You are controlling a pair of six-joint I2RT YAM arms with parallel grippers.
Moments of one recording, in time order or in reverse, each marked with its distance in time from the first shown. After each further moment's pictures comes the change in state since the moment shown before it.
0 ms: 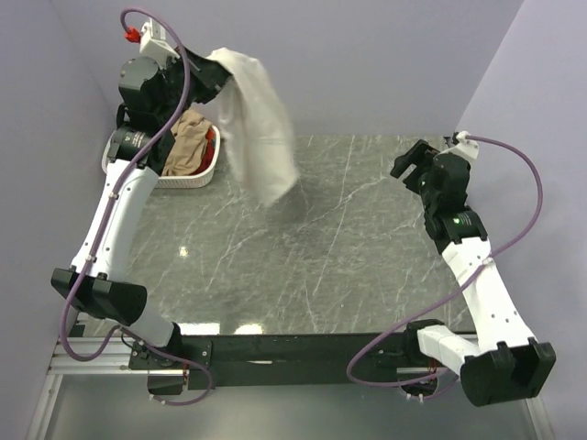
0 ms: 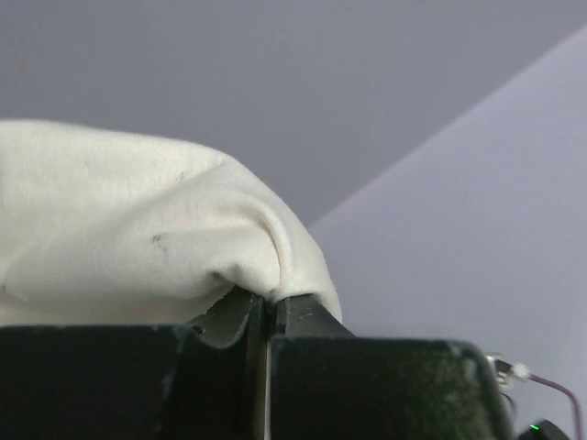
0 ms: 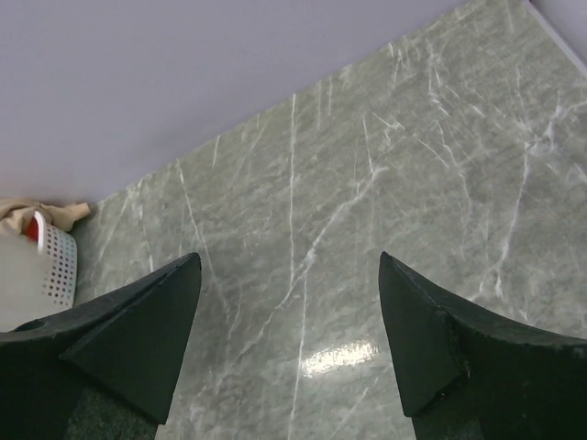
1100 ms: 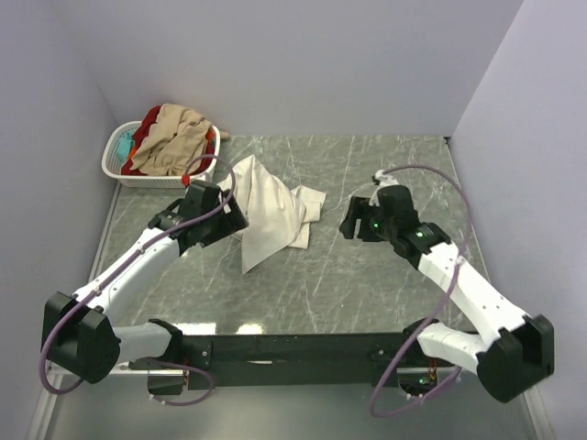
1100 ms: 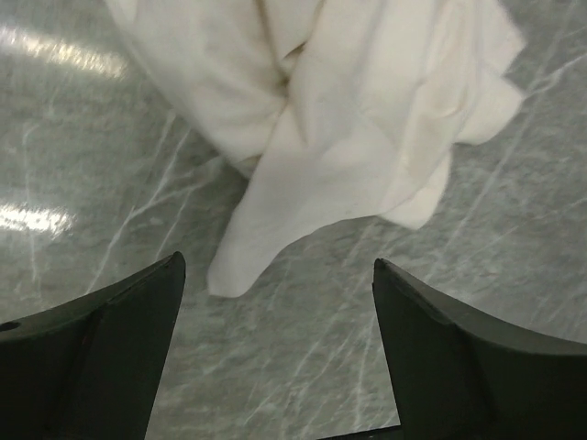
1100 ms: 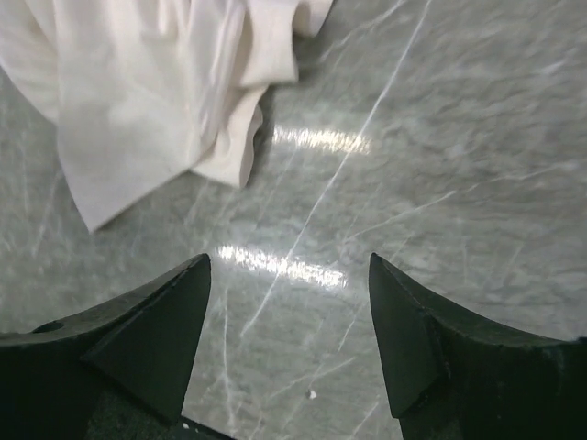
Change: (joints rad) left arm -0.207 -0.323 -0.924 -0.312 -0.285 -0.032; right arm 0.286 -0.024 -0.208 -0.200 -0.258 -0.074
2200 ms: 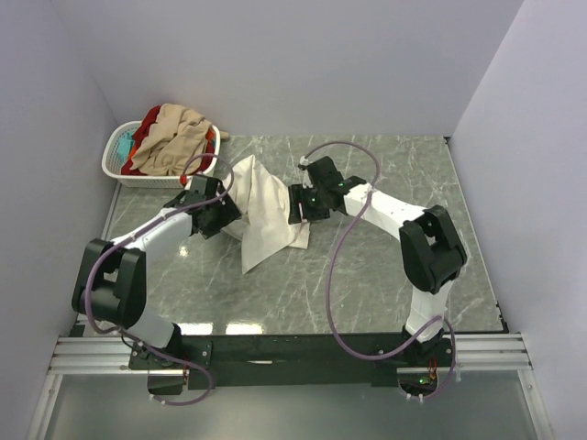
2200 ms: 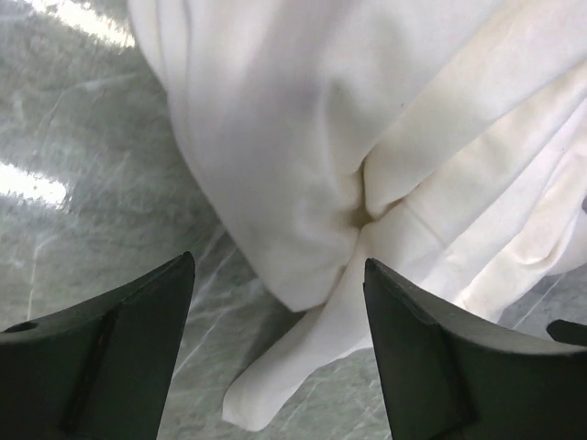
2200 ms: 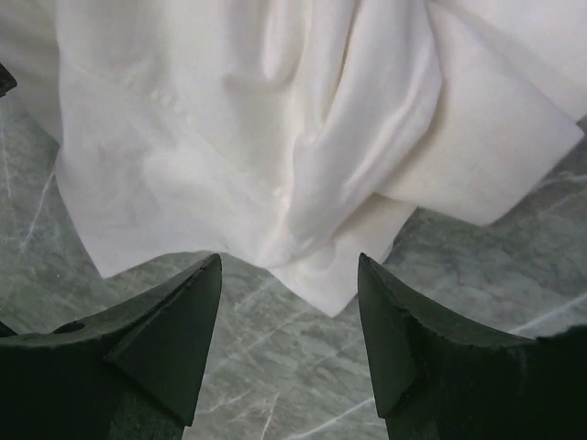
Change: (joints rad) left arm 0.143 0.296 -0.040 0.240 0.013 -0.025; right arm 0.173 0.795 0.500 0.026 -0.166 -0.092
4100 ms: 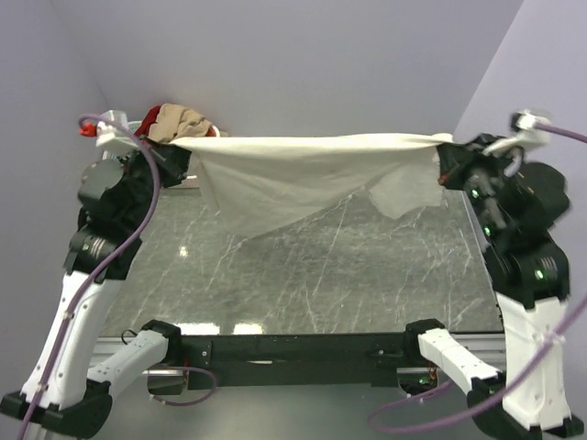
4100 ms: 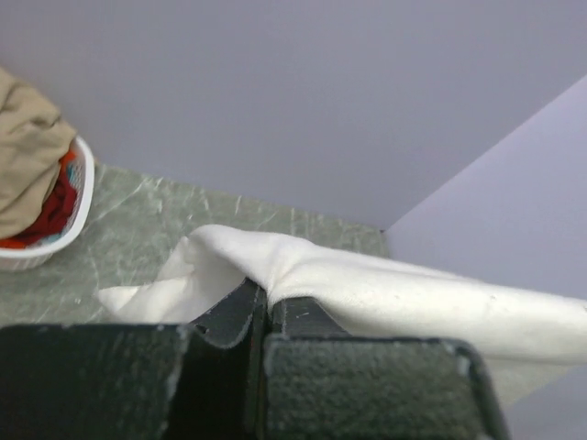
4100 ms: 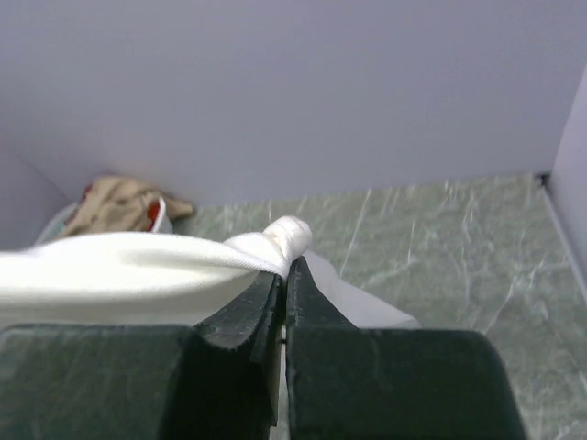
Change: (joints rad) left arm 0.006 -0.609 0.353 -0.016 0.010 0.233; right arm -0.397 -0.921 0.249 -0.247 0.278 -0.081
